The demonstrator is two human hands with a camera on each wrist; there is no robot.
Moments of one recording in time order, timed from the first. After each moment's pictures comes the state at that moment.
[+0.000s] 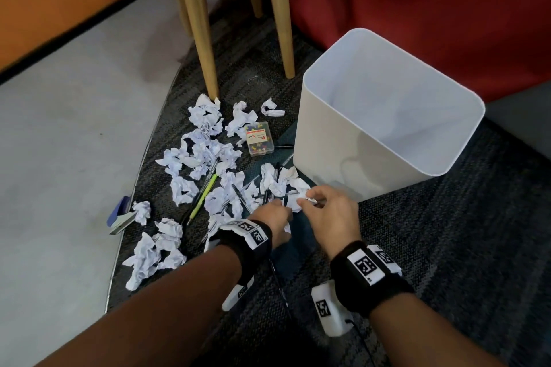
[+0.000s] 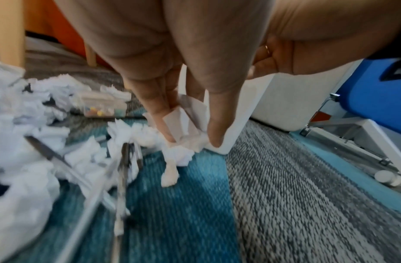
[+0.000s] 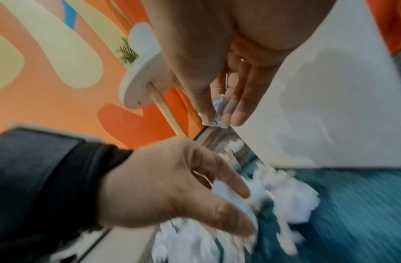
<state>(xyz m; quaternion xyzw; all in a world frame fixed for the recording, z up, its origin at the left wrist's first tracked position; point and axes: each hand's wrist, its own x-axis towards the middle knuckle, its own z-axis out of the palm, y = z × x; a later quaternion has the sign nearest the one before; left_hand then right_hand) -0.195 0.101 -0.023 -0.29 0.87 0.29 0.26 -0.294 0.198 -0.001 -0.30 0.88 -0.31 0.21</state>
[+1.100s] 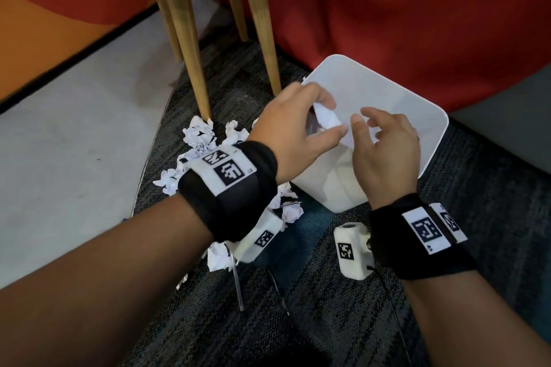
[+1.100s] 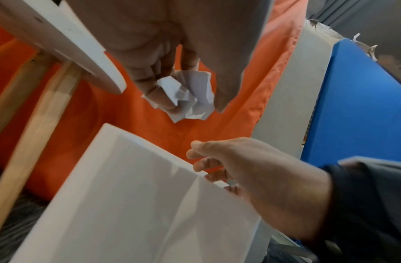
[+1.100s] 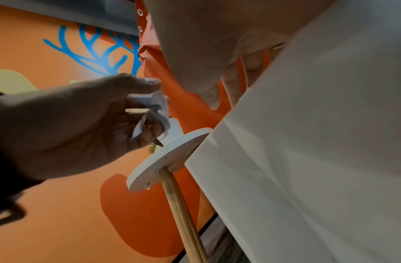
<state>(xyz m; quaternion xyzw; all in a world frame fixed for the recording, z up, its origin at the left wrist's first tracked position) -0.250 0.063 0.180 -0.22 0.88 0.37 -0.22 -0.362 0.176 0.129 -0.27 0.89 -0.38 -0.01</state>
